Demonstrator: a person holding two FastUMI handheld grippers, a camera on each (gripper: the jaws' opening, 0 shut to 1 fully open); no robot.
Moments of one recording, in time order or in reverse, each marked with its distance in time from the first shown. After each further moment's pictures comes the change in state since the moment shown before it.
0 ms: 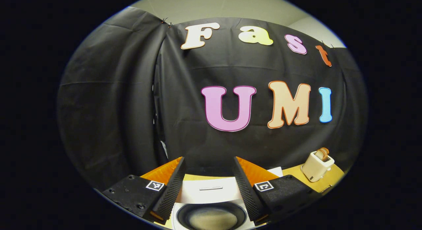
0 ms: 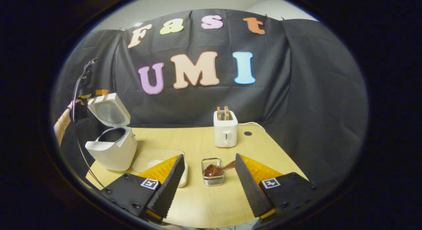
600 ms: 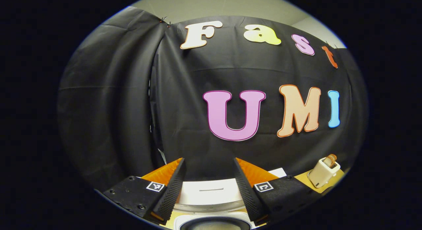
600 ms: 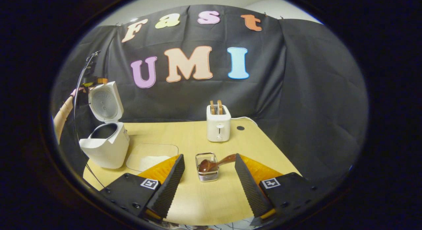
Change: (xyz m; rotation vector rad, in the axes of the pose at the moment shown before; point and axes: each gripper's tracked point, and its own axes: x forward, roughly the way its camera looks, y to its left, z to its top) left arm 0.089 0.015 0.039 -0.001 -0.031 0.013; right arm -0.004 -0.003 -0.013 -0.008 0.066 -0.081
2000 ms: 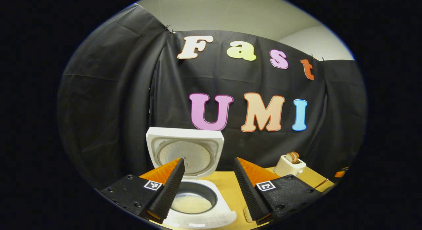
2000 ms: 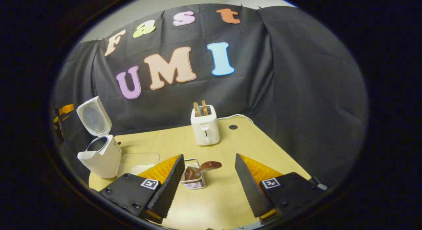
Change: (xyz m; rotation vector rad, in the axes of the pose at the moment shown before) left arm -0.185 -0.056 -0.011 -0.080 -0.059 -0.112; right arm 0.046 -0.071 -0.006 0.136 -0.018 -0.013
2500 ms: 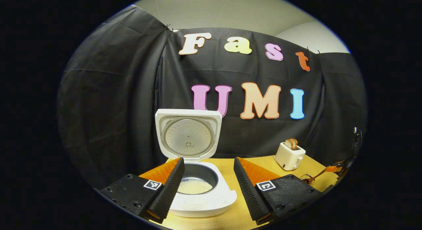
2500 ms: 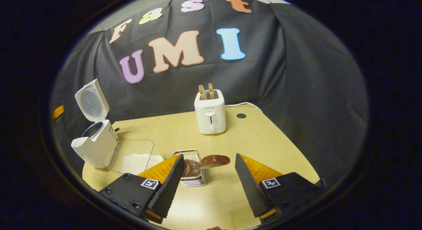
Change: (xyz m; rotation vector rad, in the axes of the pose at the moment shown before) left arm -0.078 -0.016 -0.065 0.029 0.053 0.001; right arm 0.056 0.000 -0.039 -0.054 0.091 0.038
